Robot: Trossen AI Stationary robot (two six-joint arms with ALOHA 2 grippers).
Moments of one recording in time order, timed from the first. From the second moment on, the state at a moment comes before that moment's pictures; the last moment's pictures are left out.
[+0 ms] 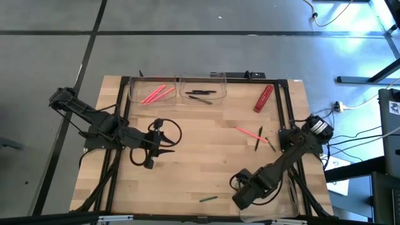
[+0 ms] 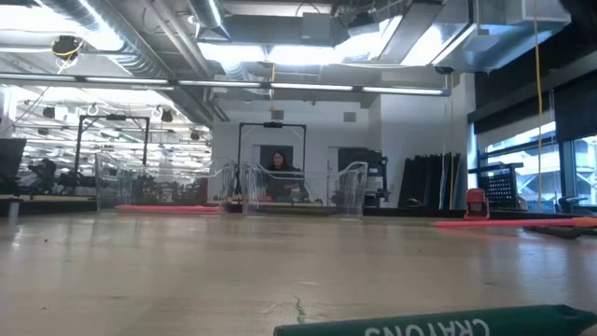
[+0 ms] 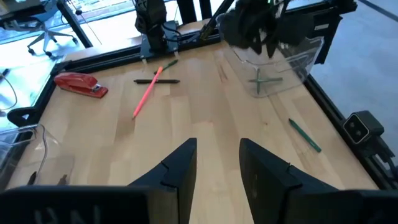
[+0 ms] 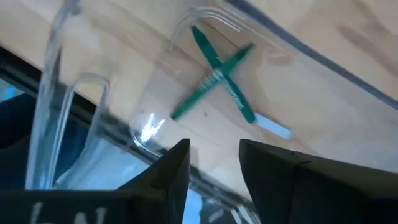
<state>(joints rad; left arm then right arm) -0.47 1.08 1.01 -0.45 -0.38 -0.05 0.73 1.82 1.35 -0.94 -0.19 1.70</state>
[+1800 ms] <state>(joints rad) -0.20 1.08 1.01 -0.48 -0.24 -0.13 0.01 1.44 0.86 -1.21 -0.10 0.82</state>
